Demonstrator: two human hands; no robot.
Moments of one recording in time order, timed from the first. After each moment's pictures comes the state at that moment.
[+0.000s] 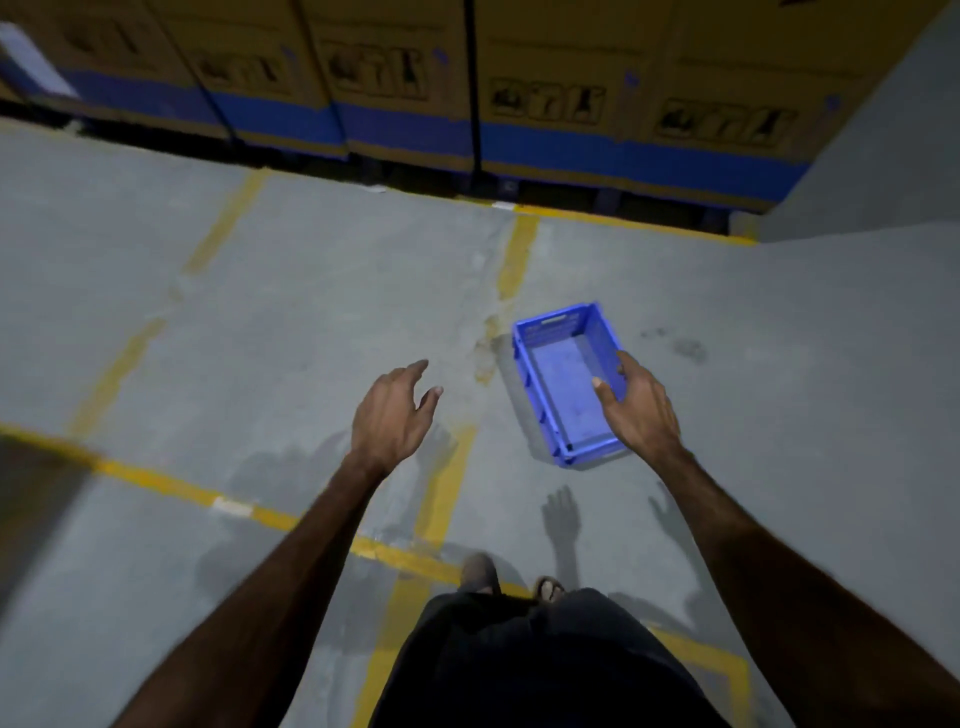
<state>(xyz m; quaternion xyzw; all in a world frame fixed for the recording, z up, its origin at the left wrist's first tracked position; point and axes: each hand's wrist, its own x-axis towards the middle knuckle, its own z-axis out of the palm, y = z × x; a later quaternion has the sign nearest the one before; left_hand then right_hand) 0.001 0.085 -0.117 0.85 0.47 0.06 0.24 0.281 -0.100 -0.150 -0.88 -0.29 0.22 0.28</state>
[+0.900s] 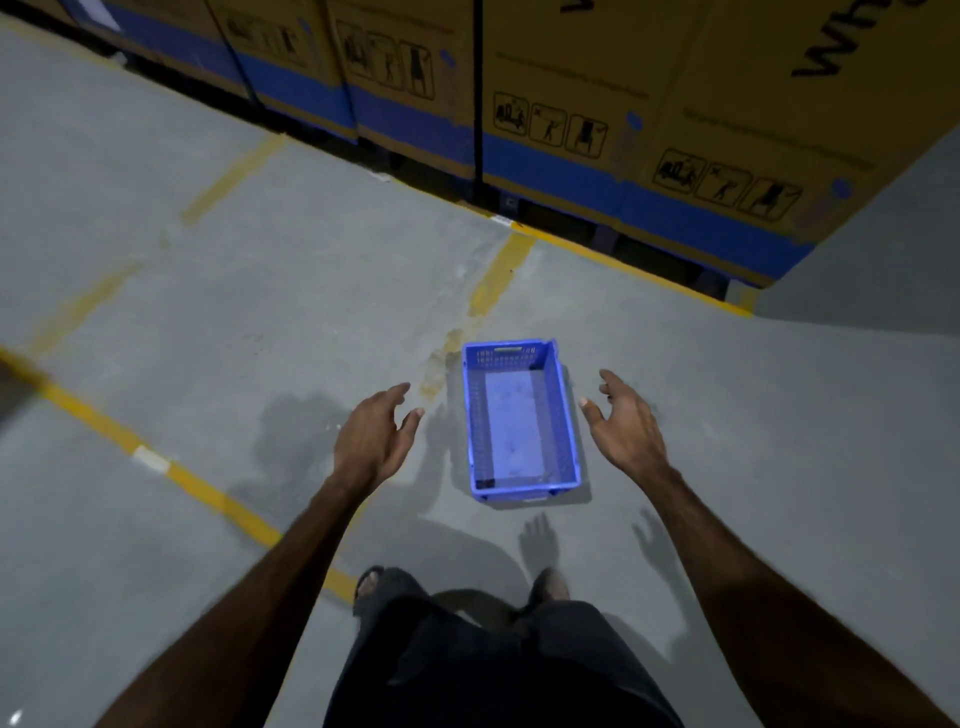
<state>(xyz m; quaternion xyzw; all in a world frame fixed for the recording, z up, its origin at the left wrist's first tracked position) 0.227 -0.001 -0.165 0.77 0.57 0.11 0.27 0.560 -0.121 -0.174 -0.84 -0.40 0.26 0.24</state>
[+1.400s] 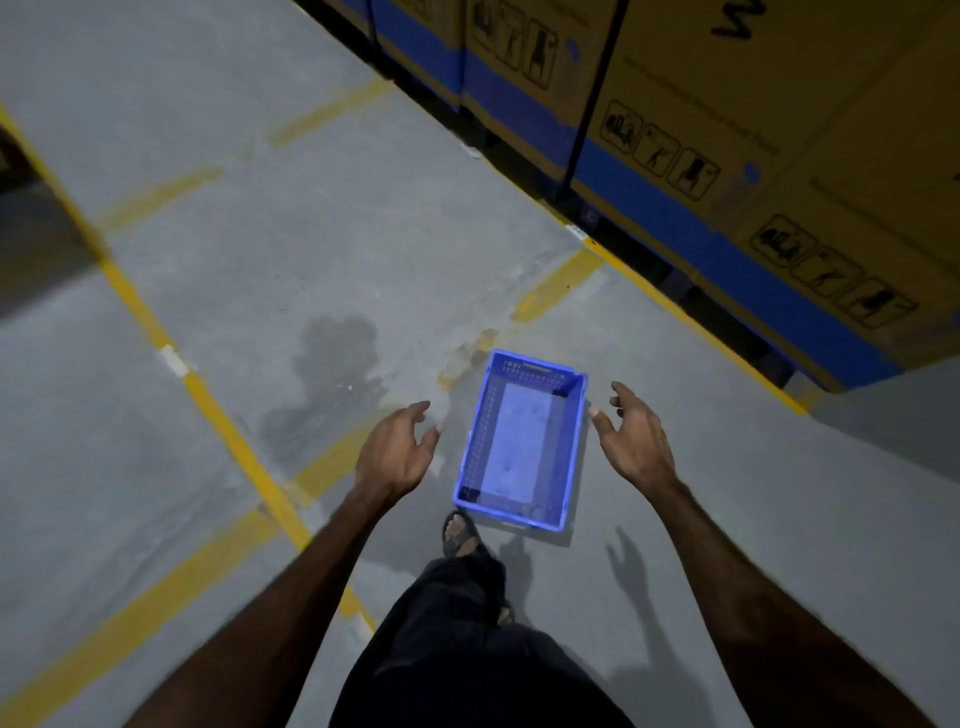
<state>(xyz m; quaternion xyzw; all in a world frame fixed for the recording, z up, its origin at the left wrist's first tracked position) 0.286 -0.006 -0.203 0.64 0.68 0.12 0.32 0.630 -0.015 -0.190 -0.79 -0.51 0.30 0.17</state>
